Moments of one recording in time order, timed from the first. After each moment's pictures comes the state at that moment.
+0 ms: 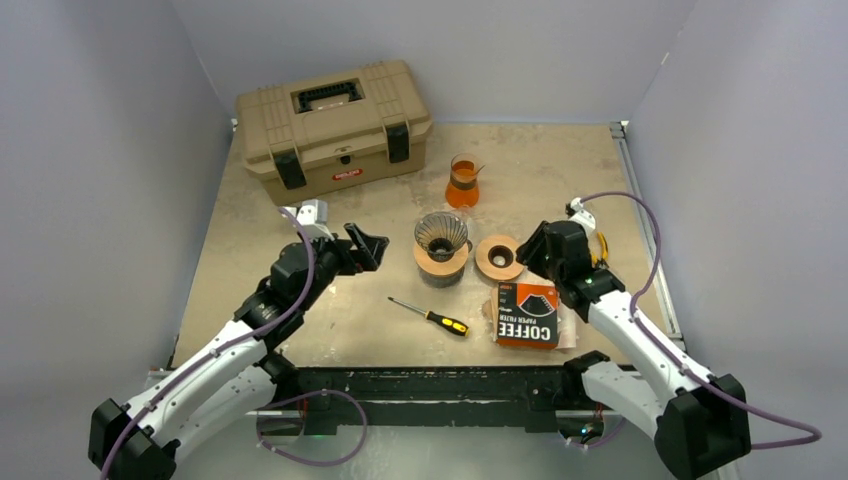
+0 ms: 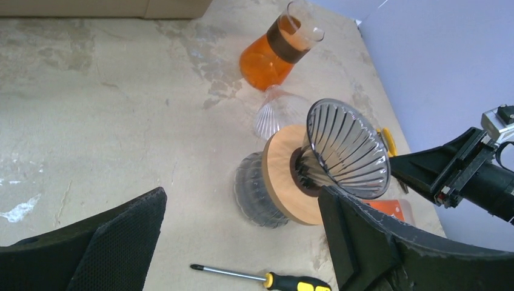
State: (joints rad) left arm -0.62 0.72 0.51 0.02 -0.19 -0.63; right arm 0.35 0.94 0.57 -0.27 0.21 0.73
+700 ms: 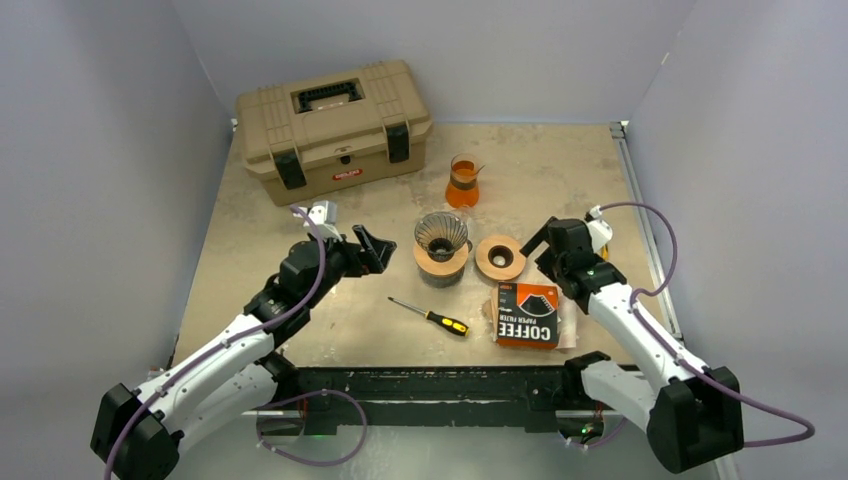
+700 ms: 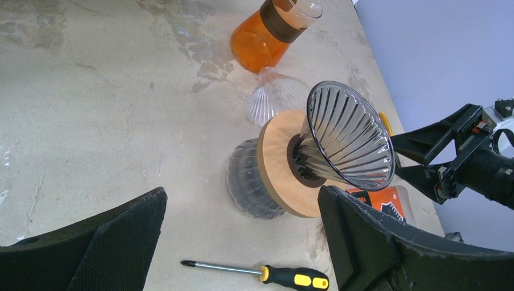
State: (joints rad) left arm -0.62 0.81 0.48 0.09 -0.13 -0.65; right arm 0.30 1.00 0.61 -0.44 0.37 0.93
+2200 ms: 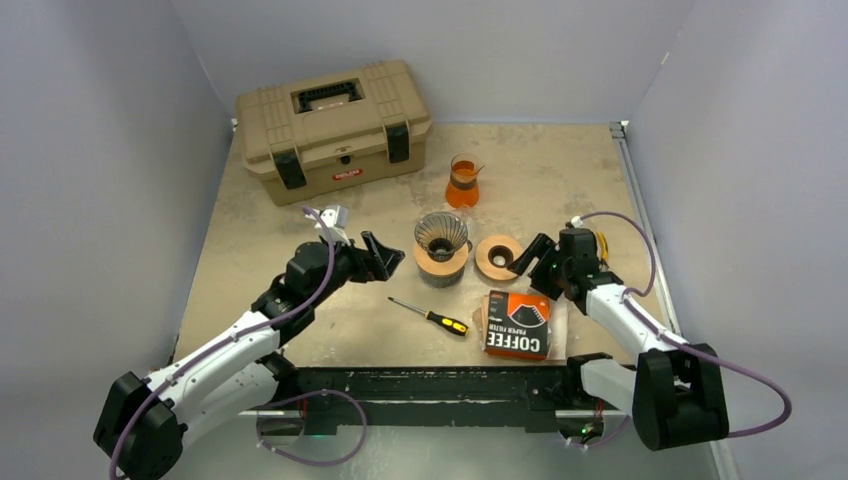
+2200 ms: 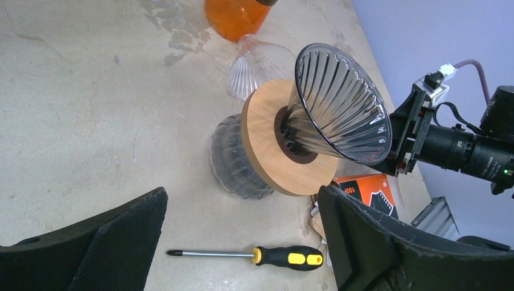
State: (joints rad) left arm -0.62 0.86 0.44 0.15 -0.02 -0.65; right arm 0.13 1.10 0.47 -0.22 -0.13 0.77
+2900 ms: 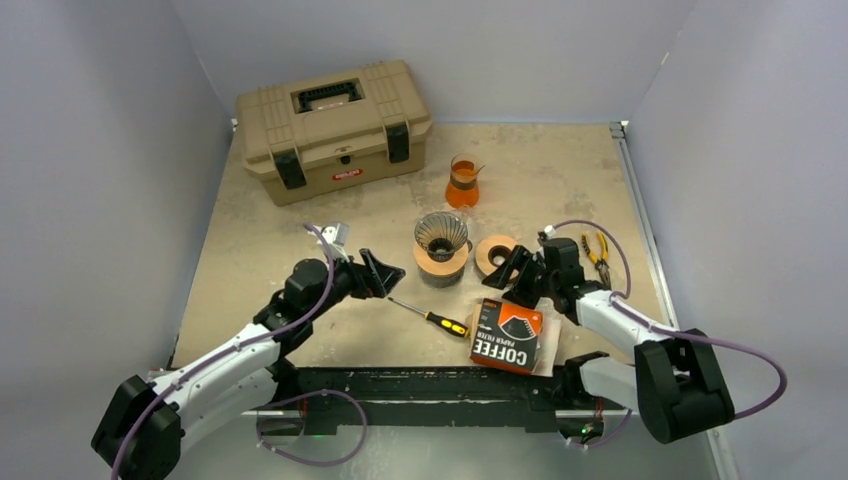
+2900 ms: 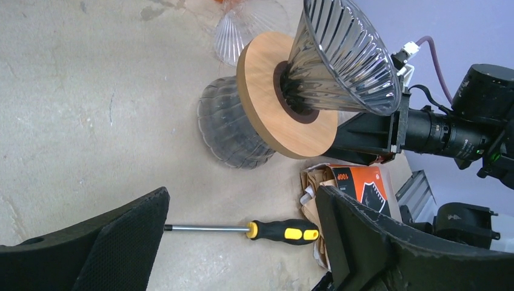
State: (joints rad) left arm -0.62 0.82 0.29 0.27 0.08 -0.70; right arm 0.24 1.14 0.37 -0.04 -0.35 0.83
